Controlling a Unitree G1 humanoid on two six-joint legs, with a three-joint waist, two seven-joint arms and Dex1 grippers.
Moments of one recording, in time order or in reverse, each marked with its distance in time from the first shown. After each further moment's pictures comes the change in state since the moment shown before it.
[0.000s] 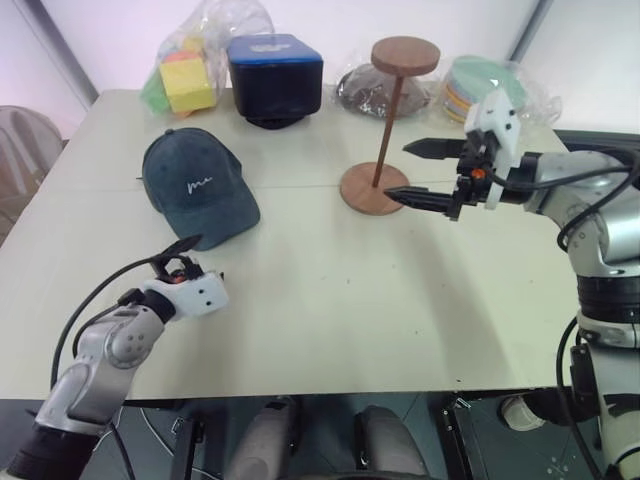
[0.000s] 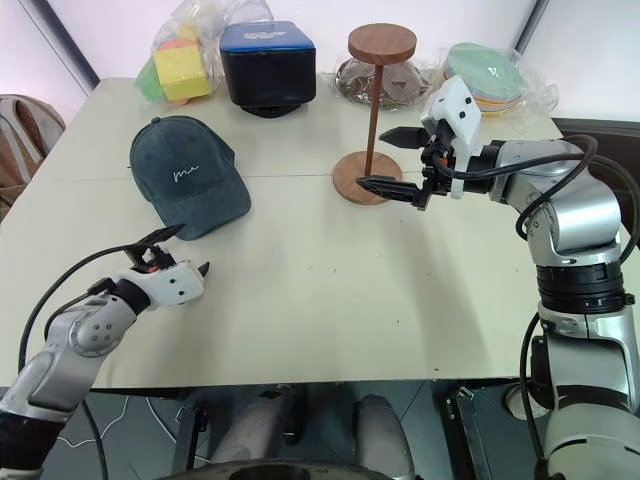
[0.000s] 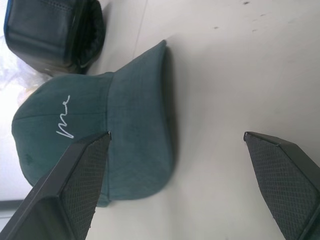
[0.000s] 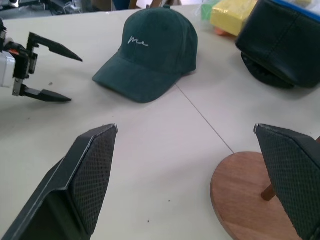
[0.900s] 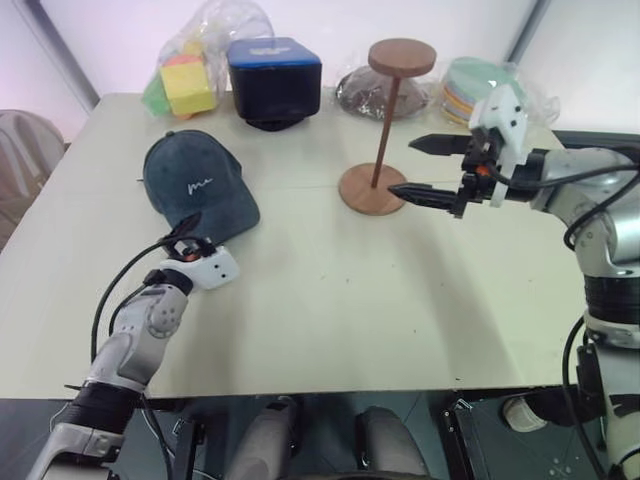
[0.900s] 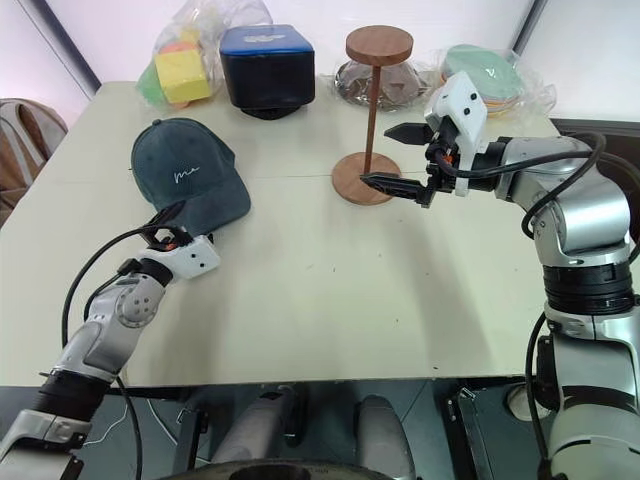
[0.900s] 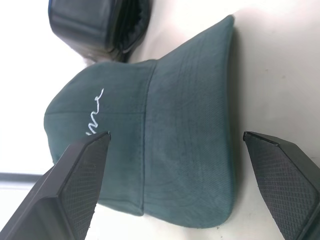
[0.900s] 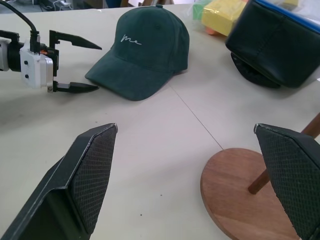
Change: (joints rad) left arm -0.185 -0.137 -0.083 0.284 0.165 0.026 0.241; right arm 0.000 -0.026 -0.002 -0.019 0.002 0.014 -0.021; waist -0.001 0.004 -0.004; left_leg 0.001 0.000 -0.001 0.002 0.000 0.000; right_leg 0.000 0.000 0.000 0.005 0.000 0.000
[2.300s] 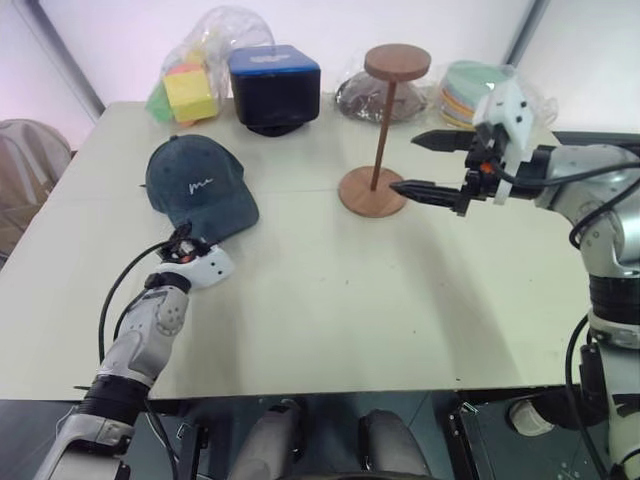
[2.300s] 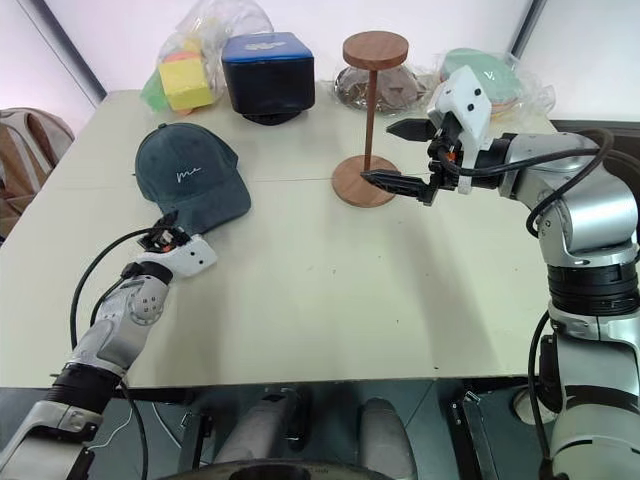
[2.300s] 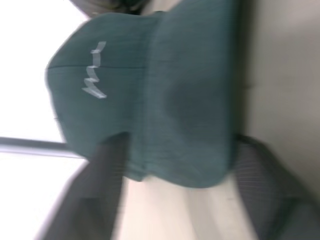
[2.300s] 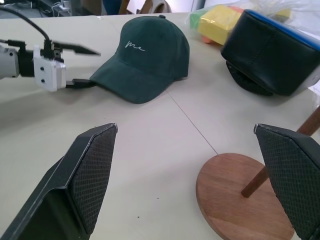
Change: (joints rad) left arm -0.049 -0.022 -0.028 0.148 0.014 0.041 0.086; right arm -0.001 -0.015 -0.012 -0.021 0.009 0.010 -0.010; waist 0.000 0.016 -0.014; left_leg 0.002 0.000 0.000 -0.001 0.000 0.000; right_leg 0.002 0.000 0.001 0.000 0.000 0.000
